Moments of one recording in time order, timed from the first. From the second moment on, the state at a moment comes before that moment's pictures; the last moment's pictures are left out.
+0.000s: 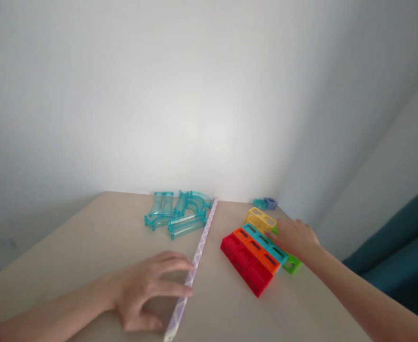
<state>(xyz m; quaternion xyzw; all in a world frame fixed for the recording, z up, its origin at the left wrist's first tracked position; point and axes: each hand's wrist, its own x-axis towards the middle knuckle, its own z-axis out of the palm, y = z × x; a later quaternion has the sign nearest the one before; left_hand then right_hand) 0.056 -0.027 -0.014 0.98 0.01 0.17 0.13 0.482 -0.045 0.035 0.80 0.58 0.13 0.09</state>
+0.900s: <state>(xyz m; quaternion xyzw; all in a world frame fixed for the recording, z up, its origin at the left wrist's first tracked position) 0.038 -0.012 -0.017 0.92 0.31 0.25 0.05 0.479 -0.065 0.024 0.84 0.54 0.08 0.02</state>
